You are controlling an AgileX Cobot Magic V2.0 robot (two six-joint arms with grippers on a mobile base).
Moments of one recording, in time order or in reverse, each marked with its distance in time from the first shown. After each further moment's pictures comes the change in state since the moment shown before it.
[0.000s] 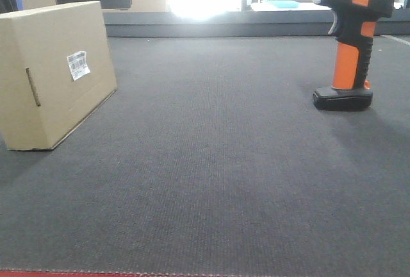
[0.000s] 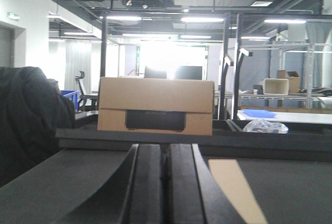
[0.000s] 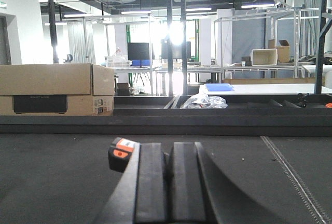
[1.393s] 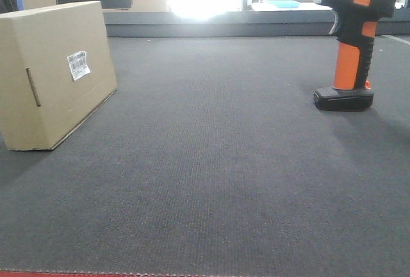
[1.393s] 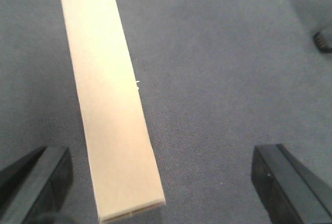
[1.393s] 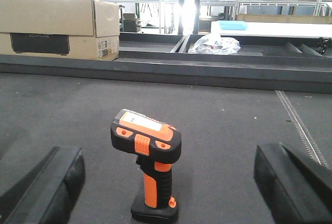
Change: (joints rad) left arm -0.159 1.459 -1.354 -0.022 1.141 -0.002; right arm 0.051 0.428 -0.218 -0.035 0.039 0.000
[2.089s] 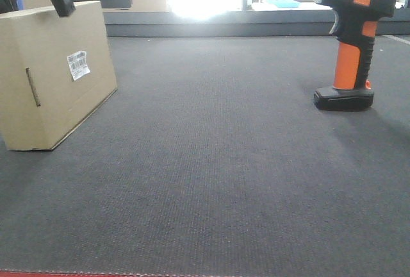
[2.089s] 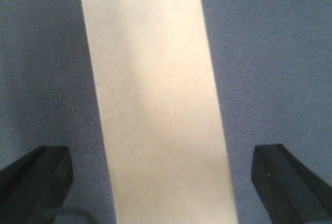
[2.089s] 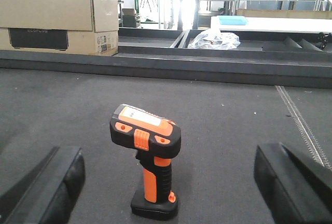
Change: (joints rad) left arm -0.002 0.333 -0.119 0.122 0.039 -0.080; right arm 0.000 0.000 0.000 0.000 0.016 0.000
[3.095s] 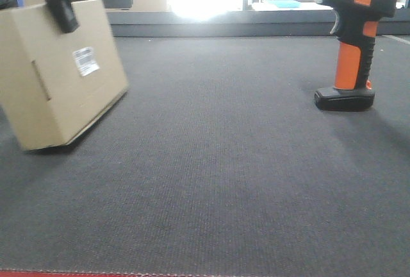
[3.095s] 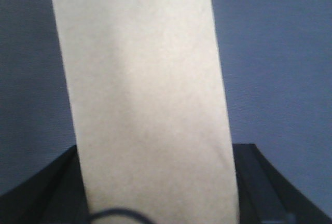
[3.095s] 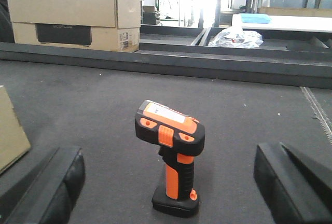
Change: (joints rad) left arm 0.000 0.032 -0.001 -0.117 0.023 0.000; right arm 0.074 0.000 0.000 0.000 0.008 0.000
